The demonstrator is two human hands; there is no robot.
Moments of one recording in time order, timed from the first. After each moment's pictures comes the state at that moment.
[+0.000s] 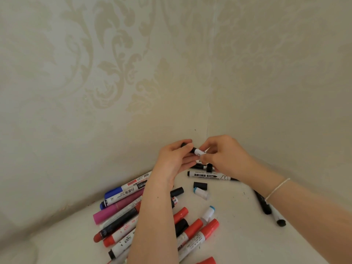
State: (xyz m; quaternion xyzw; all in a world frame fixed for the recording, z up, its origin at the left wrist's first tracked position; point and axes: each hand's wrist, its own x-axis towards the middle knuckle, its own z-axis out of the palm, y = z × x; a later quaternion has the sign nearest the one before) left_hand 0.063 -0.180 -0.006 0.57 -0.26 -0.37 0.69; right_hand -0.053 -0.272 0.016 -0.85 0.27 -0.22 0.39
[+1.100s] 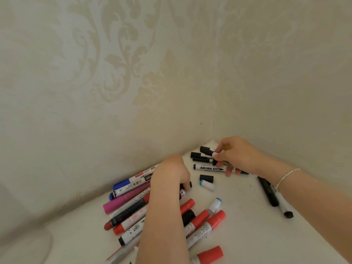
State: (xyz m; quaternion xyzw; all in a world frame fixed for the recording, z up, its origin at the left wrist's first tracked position) left_hand 0.067 -0.165 -0.006 0.89 -0.36 -0.25 0.09; right_hand -0.059 -0.287 0.003 -0.82 0.35 -0.11 0.44
